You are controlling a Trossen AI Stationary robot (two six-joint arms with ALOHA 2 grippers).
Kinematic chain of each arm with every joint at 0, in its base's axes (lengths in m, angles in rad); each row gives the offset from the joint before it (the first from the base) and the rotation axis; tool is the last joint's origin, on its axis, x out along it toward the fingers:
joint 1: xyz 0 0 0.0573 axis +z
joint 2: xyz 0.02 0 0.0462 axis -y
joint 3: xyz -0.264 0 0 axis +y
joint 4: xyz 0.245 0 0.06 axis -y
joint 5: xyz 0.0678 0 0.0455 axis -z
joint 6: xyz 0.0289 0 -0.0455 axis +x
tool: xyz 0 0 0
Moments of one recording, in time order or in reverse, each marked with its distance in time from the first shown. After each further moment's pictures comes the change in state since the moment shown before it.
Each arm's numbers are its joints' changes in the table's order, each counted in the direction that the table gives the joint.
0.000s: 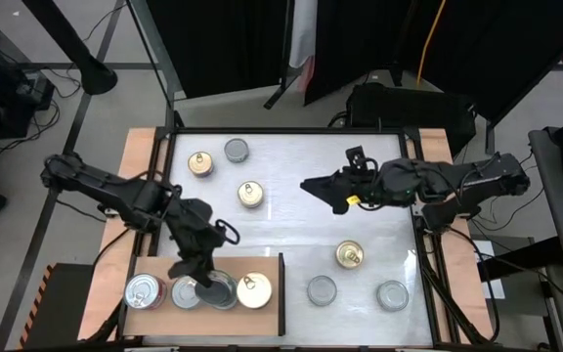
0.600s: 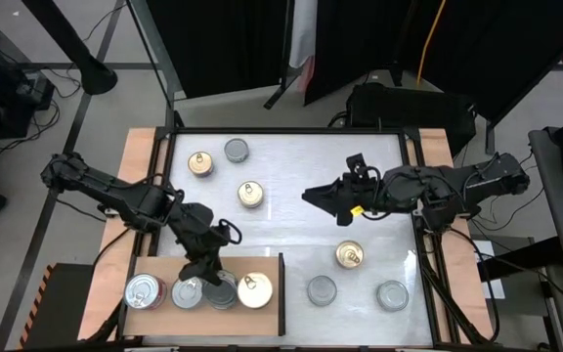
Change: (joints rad) left arm -0.020 0.001 0.091 0.144 -0.106 -0.079; right arm 0.053 0.000 0.000 0.000 -0.004 -0.011
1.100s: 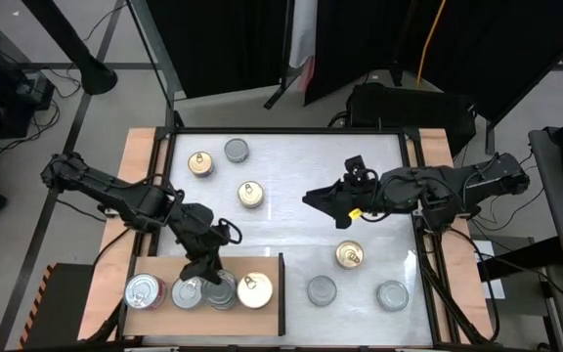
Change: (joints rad) left arm 0.000 0.000 0.000 -0.018 -0.020 -0.003; right arm 0.000 0.000 0.000 -0.052 -0.008 -0.016
